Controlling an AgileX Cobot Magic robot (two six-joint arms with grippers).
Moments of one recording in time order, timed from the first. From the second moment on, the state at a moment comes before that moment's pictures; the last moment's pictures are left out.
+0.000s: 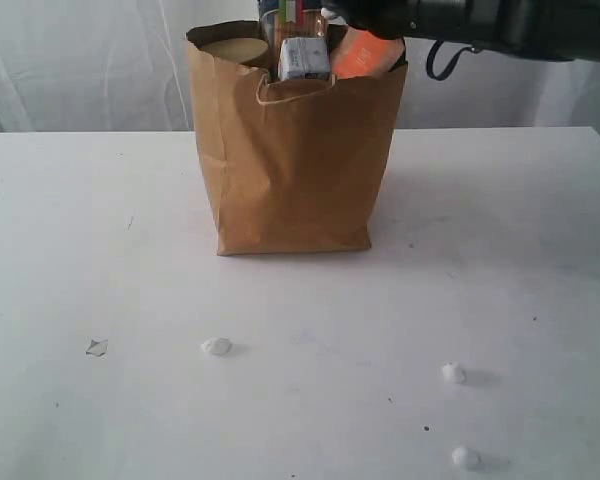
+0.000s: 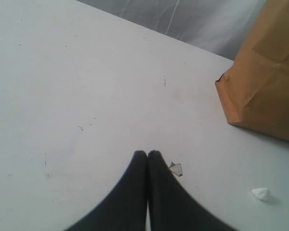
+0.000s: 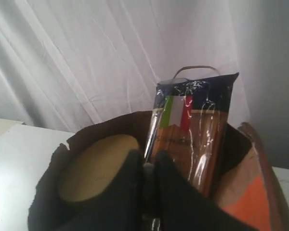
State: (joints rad) left arm -0.02 0.00 0.02 -0.26 0.32 -0.13; right arm 0.29 1.85 -1.52 1.74 0.36 -1.48
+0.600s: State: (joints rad) left arm -0.02 0.00 0.02 -0.26 0.32 -0.13; right arm 0.29 1.85 -1.52 1.74 0.37 -1.48
